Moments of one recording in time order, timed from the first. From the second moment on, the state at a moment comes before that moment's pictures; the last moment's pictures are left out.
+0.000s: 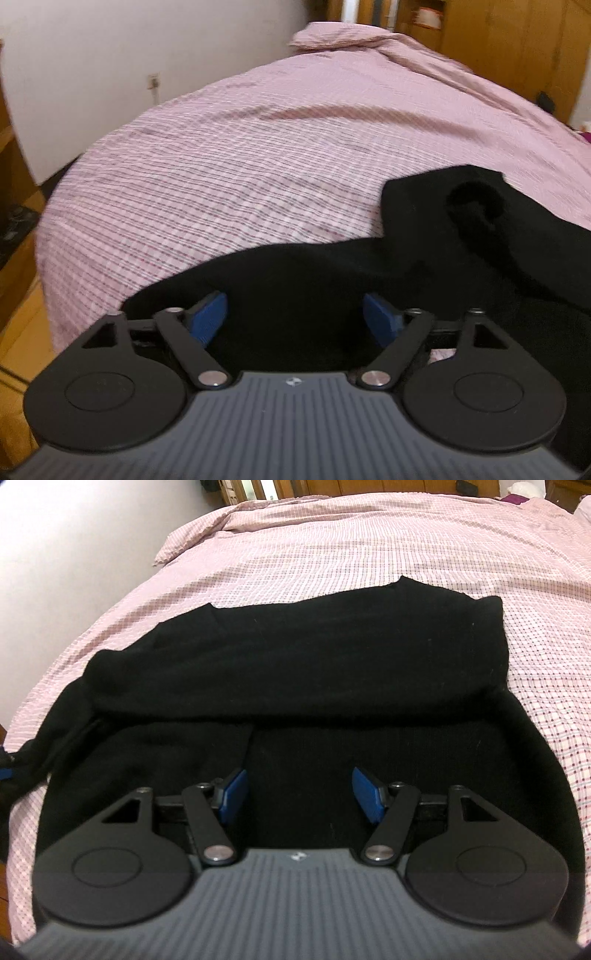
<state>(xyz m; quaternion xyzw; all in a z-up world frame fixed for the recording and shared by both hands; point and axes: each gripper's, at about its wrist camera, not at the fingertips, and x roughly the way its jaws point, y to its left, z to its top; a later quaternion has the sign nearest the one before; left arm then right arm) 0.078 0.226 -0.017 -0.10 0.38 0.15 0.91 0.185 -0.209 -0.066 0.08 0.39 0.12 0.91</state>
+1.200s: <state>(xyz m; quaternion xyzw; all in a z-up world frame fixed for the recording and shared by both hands) 0.034 0.322 -0.072 -0.23 0.32 0.19 0.90 0.179 -0.210 -0.069 0.09 0.38 0.12 0.91</state>
